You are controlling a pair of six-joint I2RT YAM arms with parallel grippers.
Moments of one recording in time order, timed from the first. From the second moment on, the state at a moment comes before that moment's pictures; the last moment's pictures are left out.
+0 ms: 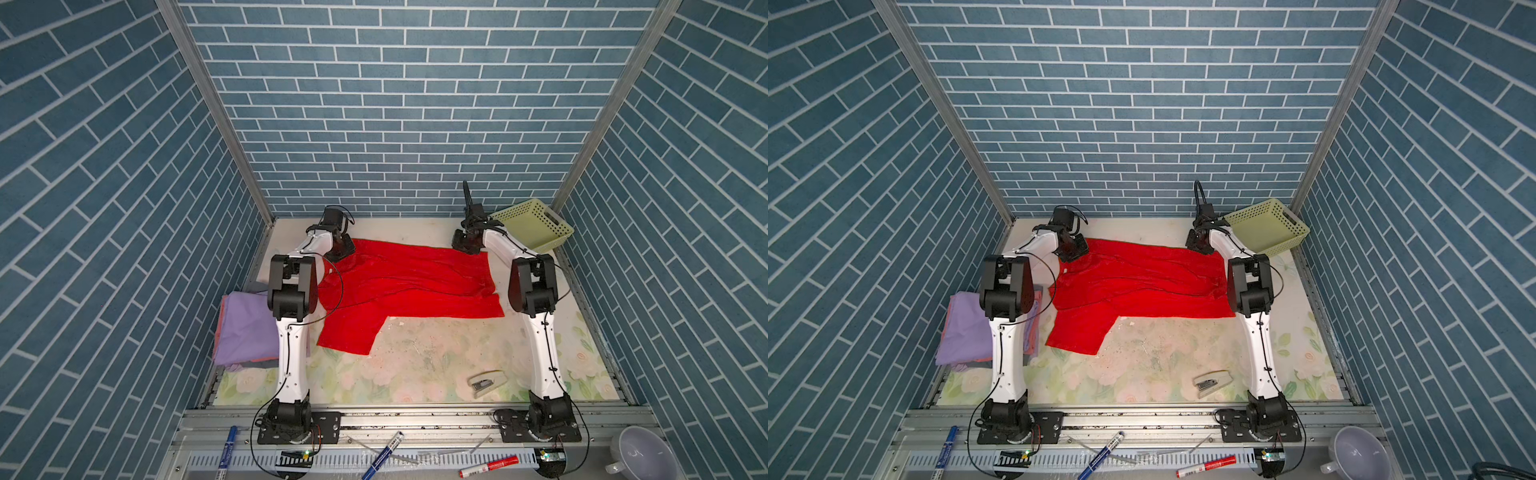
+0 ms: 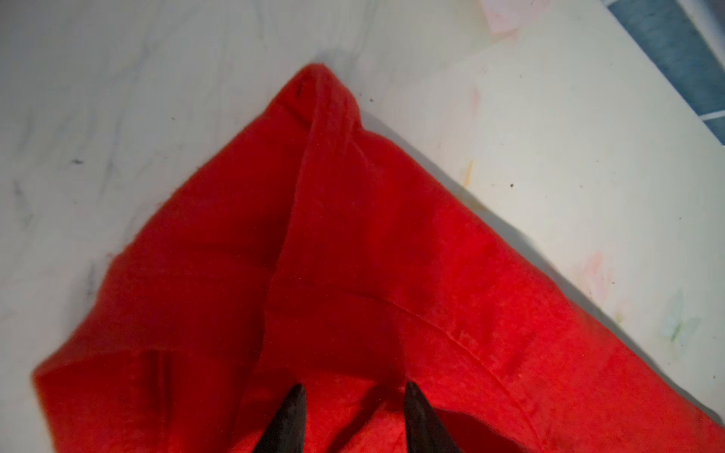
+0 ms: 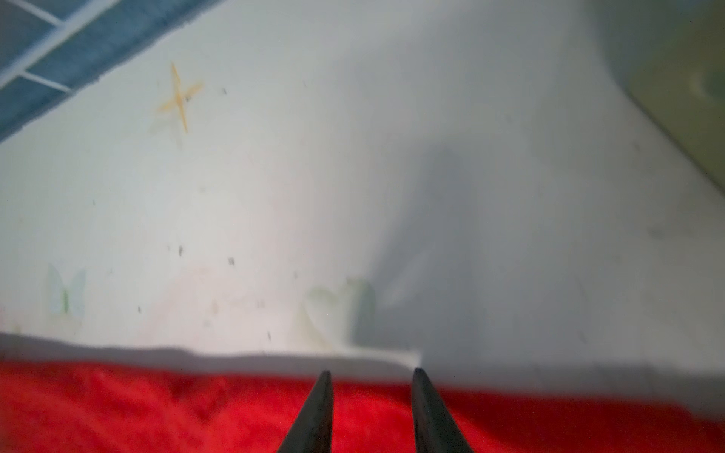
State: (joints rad) left arm -0.09 2.34 1.87 -0.62 0.09 -0.59; right arm 0.29 2.41 2.04 -0.67 -0.09 0.50
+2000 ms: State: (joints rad) left arm -0.02 1.88 1.56 -0.60 0.21 -0.56; right arm 0.22 2.23 1.91 -0.50 -0.37 0.58
